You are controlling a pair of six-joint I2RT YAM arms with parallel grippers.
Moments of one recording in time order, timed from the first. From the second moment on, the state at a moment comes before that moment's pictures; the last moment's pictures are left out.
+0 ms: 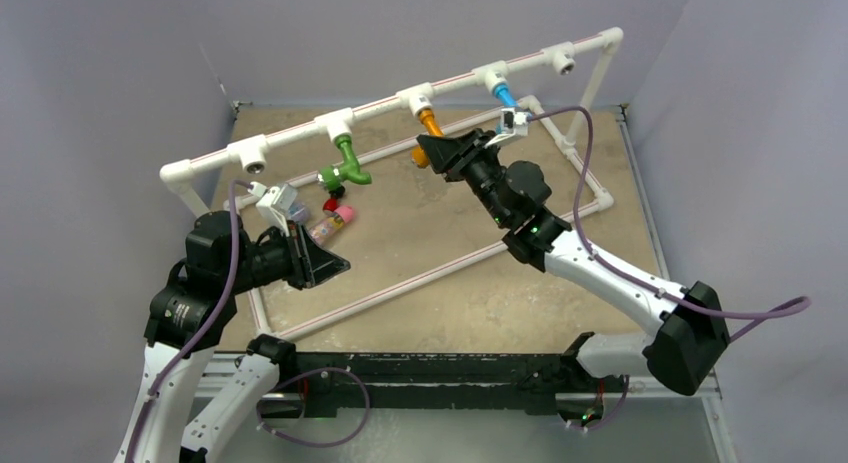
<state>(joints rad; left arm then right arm) -0.30 0.62 1.06 -0.91 0.60 -0.51 0.76 1.29 1.02 0.46 0.19 0.64</state>
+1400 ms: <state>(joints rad) -0.30 0.63 1.06 -0.91 0.60 -0.51 0.61 0.92 1.03 0.10 0.05 0.25</state>
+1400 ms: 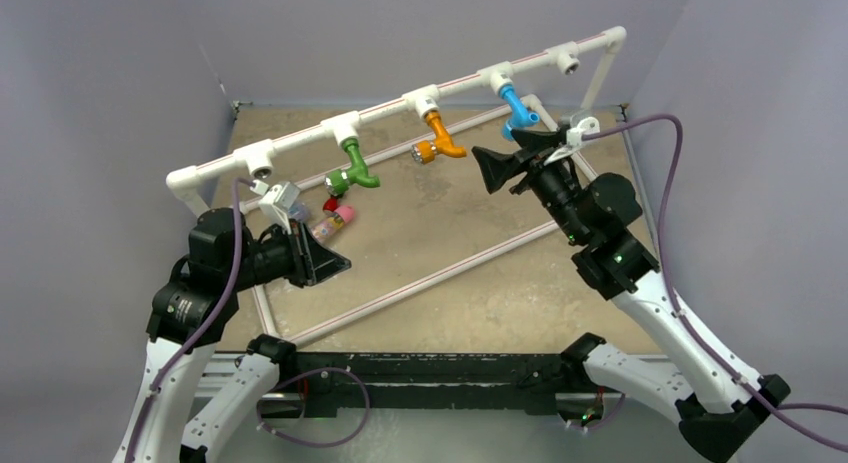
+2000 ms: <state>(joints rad) -0.30 0.65 1.06 -0.90 0.60 -0.50 0.86 0.96 1.16 -0.12 -0.01 -0.90</state>
